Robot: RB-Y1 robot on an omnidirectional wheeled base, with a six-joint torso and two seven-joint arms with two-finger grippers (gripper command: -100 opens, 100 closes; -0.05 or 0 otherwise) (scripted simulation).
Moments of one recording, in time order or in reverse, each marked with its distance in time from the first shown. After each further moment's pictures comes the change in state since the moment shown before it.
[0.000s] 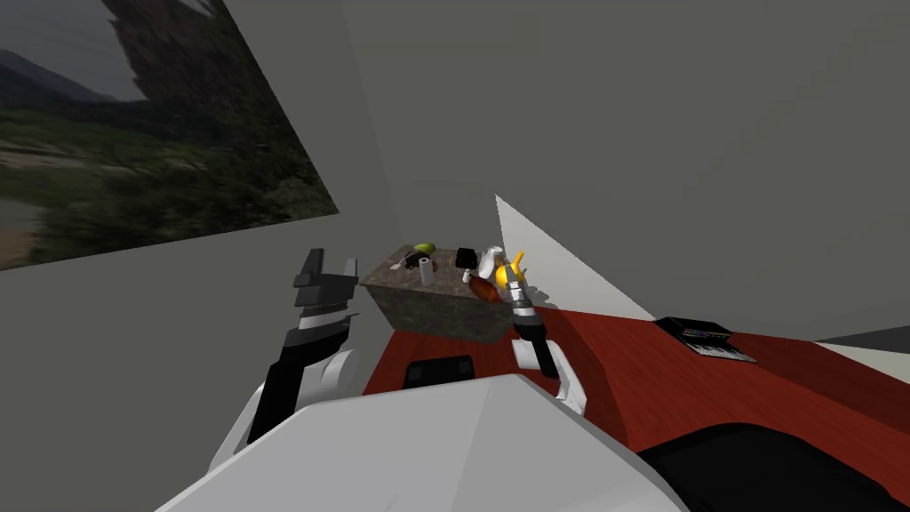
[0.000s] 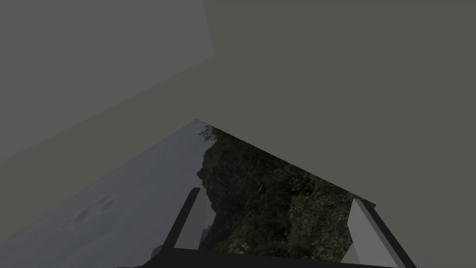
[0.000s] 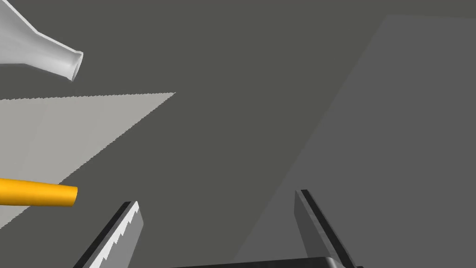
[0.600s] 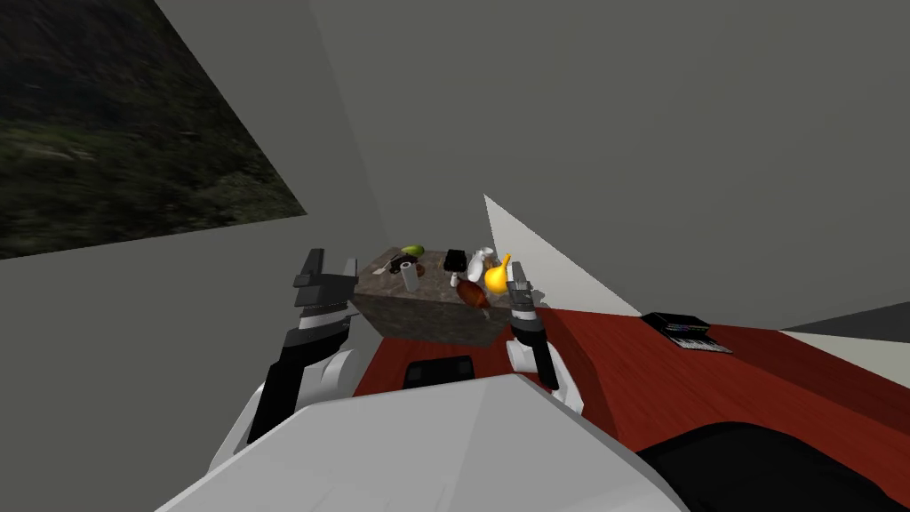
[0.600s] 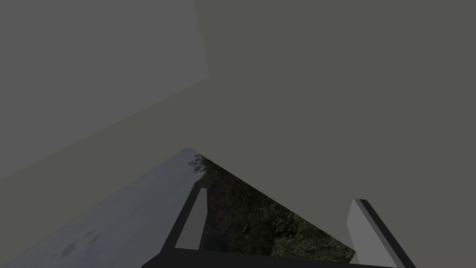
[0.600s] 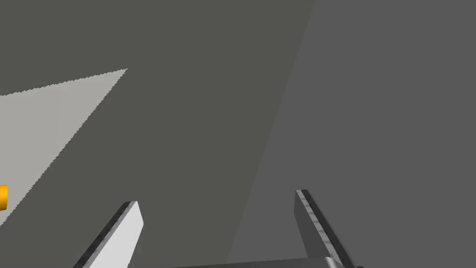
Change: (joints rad) left arm 0.000 0.000 0.000 0.000 0.000 0.000 0.000; right arm 0.028 0.038 0.071 -0.080 -0.066 -0.141 -0.084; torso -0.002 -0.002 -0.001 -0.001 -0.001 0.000
